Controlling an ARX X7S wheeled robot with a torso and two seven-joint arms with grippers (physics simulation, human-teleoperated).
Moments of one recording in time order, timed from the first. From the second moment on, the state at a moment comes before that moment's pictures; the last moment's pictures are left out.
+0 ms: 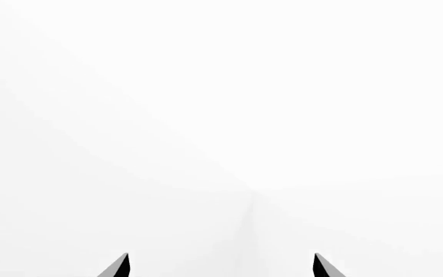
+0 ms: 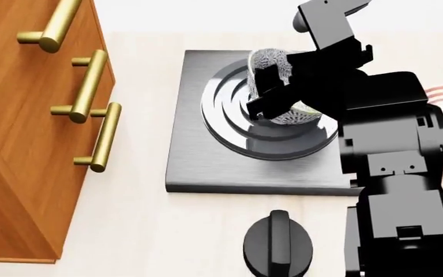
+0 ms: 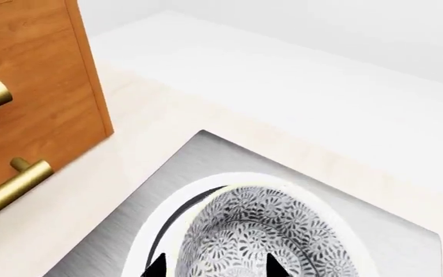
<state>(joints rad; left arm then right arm) -0.11 -0.45 -0.77 0.94 -1.66 -0.31 0.04 1.49 0.15 -0.28 1.31 0.03 0.30 -0.64</state>
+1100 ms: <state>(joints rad) -0.11 -0.45 -0.76 0.94 -1.66 -0.31 0.03 1.46 0.16 0.13 1.24 0.09 0.04 -0.75</state>
